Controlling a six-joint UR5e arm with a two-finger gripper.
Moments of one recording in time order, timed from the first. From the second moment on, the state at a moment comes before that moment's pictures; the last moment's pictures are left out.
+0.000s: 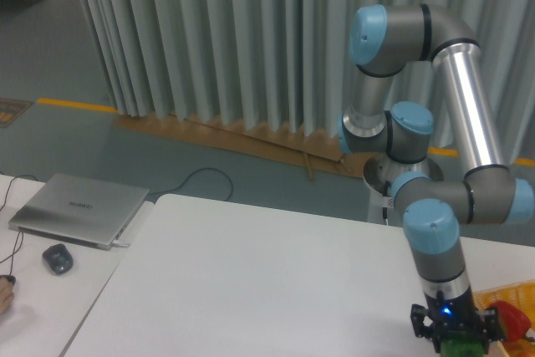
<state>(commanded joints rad) 2.45 -1.97 -1.51 -1.04 1.86 0.49</state>
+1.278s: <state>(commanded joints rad) 2.69 -1.92 -1.52 -1.11 1.69 1.07</state>
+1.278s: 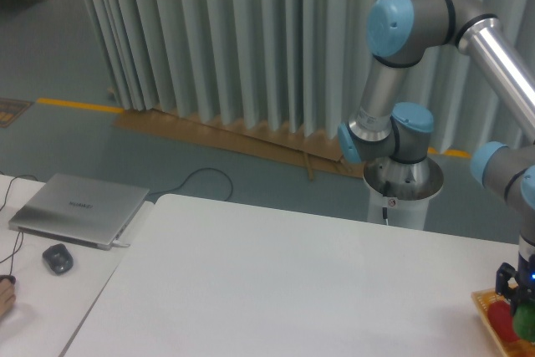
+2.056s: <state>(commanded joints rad) 2.70 -1.97 -1.48 -1.10 1.69 1.10</state>
